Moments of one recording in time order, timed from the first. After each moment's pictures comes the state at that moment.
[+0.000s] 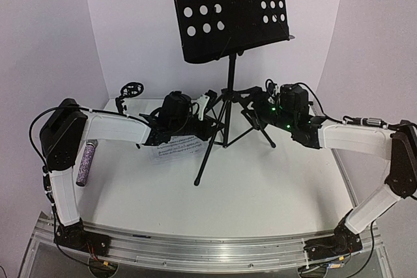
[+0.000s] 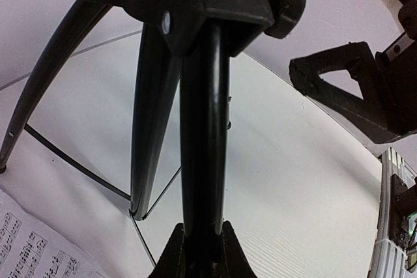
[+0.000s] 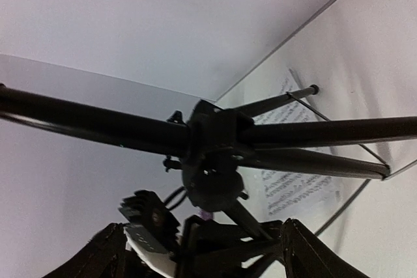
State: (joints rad) left arm -0.83 1.93 1.30 0.28 0.24 -0.22; right arm 0.64 1.53 1.02 0.30 -0.11 1.18
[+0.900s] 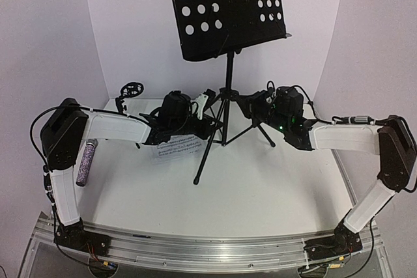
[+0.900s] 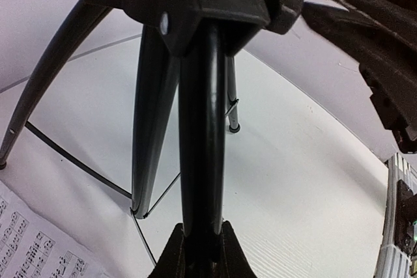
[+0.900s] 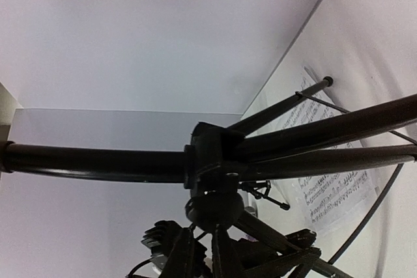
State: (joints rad) left arm -0.82 1.93 1.31 0.28 0.22 -0.22; right arm 0.64 1.62 1.02 0.49 -0.05 1.46
